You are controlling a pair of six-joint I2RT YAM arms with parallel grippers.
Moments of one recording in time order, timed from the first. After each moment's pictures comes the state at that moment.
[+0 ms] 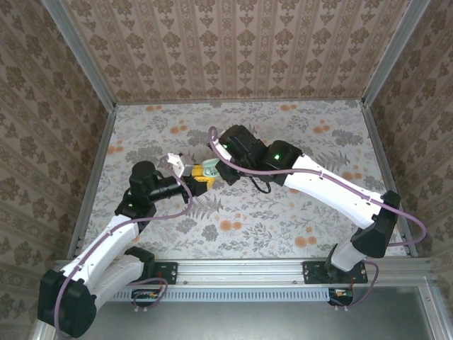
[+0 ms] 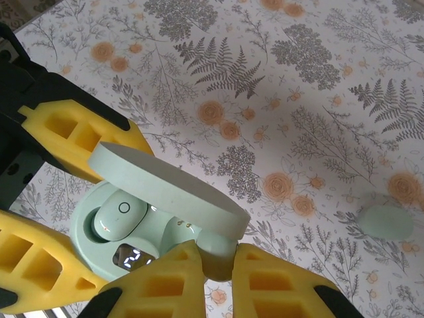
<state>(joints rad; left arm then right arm) -0.44 0.88 0.51 0.22 0.81 -0.04 0.93 1.58 1.66 -0.89 0.13 0.13</state>
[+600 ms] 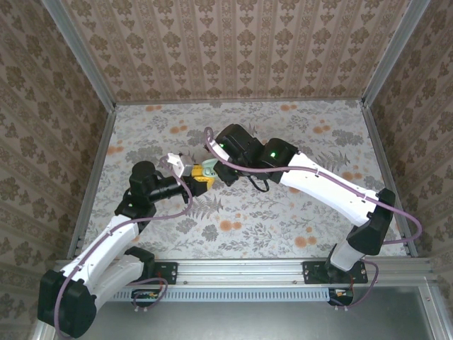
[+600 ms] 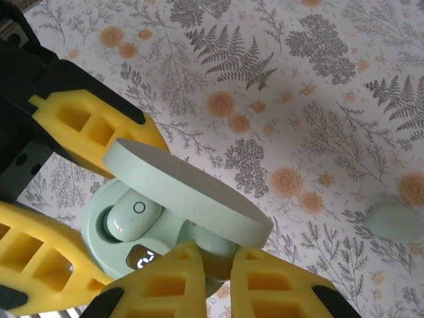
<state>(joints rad) -0.44 0.87 0.51 0.21 0.81 -0.04 0.93 1.62 1.71 -0.95 0.09 0.11</state>
